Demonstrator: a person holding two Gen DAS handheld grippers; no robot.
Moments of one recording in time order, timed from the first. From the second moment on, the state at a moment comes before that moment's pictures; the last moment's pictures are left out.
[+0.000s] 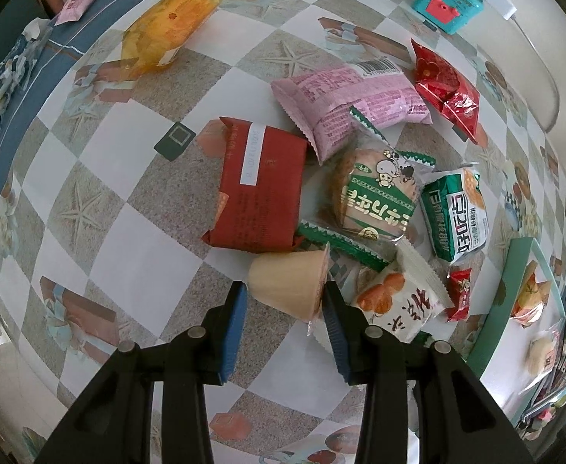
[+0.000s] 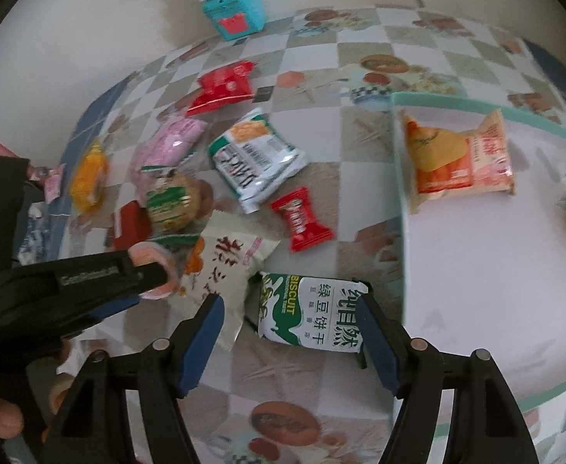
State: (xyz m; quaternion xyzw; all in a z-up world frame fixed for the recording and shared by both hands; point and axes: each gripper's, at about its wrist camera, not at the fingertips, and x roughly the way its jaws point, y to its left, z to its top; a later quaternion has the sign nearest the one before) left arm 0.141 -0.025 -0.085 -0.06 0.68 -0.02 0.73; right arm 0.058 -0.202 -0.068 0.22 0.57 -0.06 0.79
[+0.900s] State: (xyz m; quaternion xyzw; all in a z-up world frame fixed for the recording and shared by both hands) left arm 0.143 -0.025 -0.088 -0.07 0.68 -0.02 0.73; right arm 0.062 -0.192 -0.087 0.17 0.59 -0.14 0.78
